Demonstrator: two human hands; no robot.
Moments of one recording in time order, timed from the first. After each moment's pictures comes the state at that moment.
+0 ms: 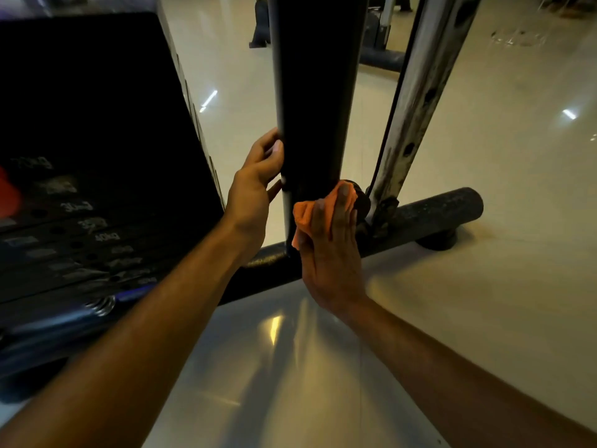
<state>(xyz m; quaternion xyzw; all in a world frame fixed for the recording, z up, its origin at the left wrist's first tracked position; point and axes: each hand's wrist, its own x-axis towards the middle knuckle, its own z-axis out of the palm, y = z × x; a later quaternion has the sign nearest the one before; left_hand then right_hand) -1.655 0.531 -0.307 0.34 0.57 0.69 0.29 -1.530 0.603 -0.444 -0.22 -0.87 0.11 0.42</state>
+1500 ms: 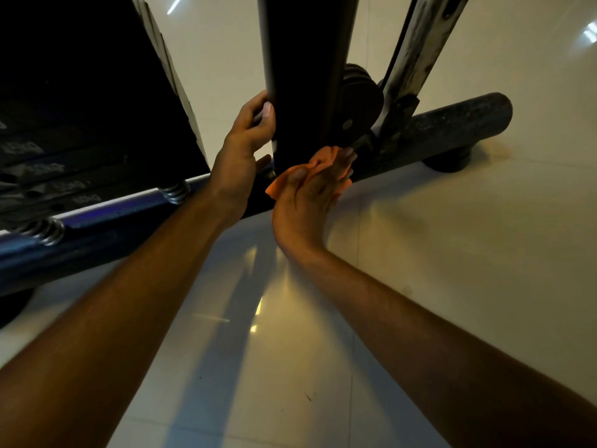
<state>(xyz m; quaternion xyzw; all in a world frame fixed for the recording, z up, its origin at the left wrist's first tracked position) -1.653 0.517 -0.407 0.32 0.64 0.60 0.35 -1.567 0.557 -0.513 -0.47 -0.70 0.40 0.37</state>
